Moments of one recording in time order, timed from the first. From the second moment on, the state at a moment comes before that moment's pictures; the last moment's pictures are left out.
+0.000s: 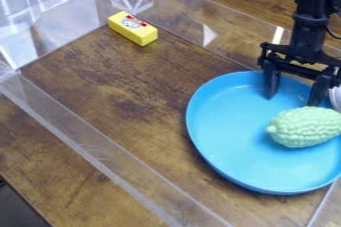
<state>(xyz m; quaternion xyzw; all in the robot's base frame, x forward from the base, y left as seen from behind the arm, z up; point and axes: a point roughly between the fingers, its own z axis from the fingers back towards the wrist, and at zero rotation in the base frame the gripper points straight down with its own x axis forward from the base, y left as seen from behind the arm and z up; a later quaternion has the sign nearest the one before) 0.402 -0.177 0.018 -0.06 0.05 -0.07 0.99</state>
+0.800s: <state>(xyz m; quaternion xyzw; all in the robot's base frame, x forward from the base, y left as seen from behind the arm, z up) 0.400 -0.177 0.019 -0.06 0.05 -0.10 0.99</state>
